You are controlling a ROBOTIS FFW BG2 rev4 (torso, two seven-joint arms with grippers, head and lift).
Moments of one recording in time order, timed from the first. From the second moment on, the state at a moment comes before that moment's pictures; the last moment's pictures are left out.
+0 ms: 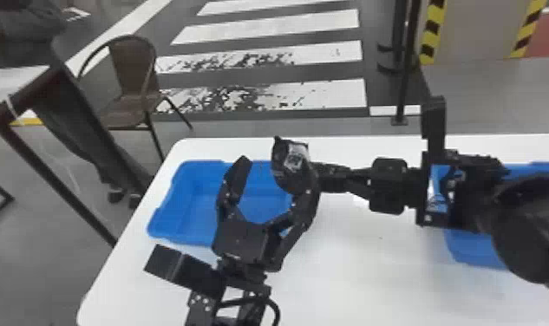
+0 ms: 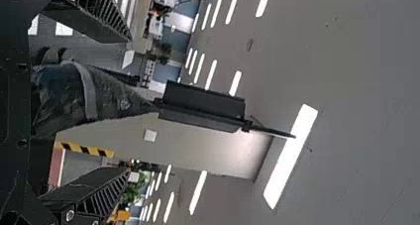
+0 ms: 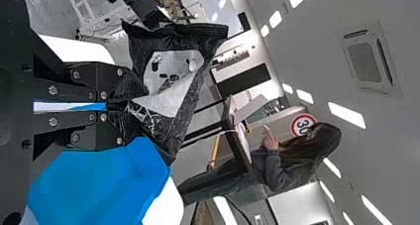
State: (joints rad) left arm 0.44 0.17 -0.24 -1.99 0.26 -0.46 -0.01; right arm -0.32 -0.24 0.44 -1.60 -0.57 0.55 0.88
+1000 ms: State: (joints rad) left arm 0.44 0.18 -0.25 -2.03 0.29 -0.27 0.02; right arm -0.33 -0.24 0.45 -1.61 -0.57 0.55 0.87
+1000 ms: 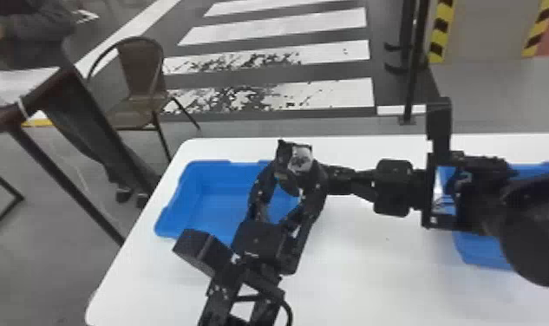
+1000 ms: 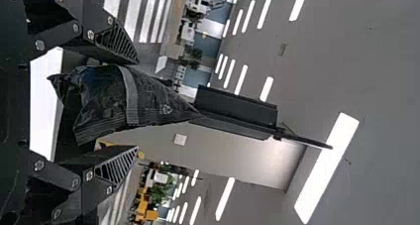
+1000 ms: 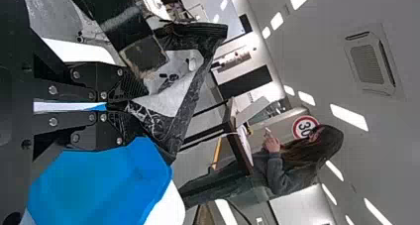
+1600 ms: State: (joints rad) left arm 0.46 0.18 -0.24 -2.07 0.22 -0.28 0.05; right arm -0.32 -0.24 0.45 -1.61 -0.58 0.55 0.87
